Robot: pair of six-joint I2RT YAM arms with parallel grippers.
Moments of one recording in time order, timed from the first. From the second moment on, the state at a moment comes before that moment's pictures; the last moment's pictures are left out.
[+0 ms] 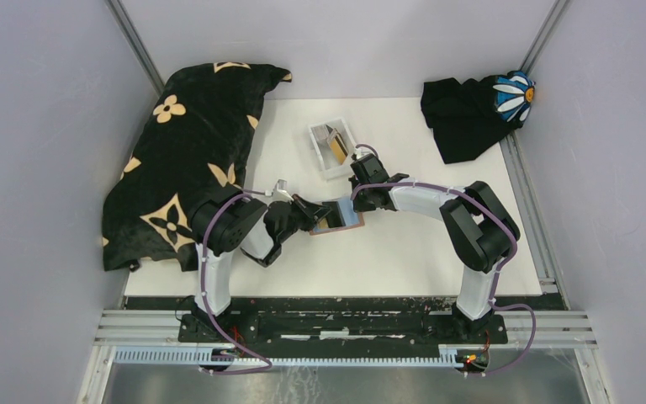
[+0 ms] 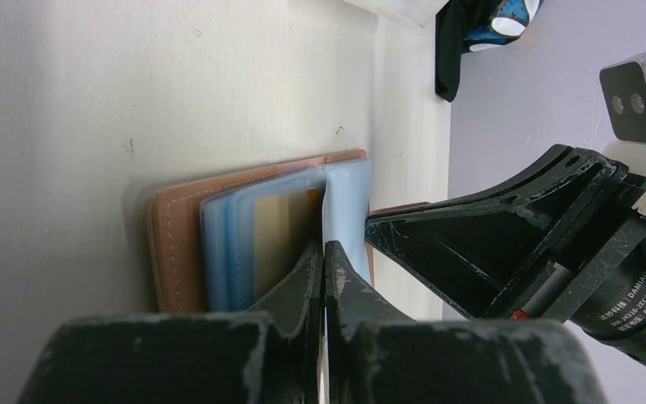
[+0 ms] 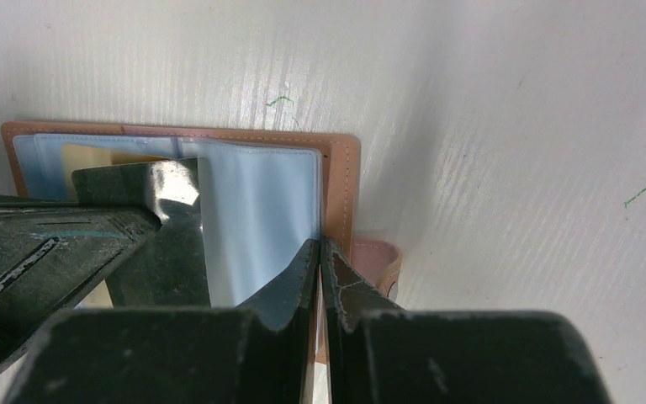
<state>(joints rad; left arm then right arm) -0.57 2.05 0.48 1.29 0.11 -1.22 0.63 1.89 1.12 -0.21 0.08 0.44</state>
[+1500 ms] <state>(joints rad) -0.65 1.88 0.56 0.93 0.01 -1.17 0.66 1.87 1.12 -0.20 0.12 0.44</state>
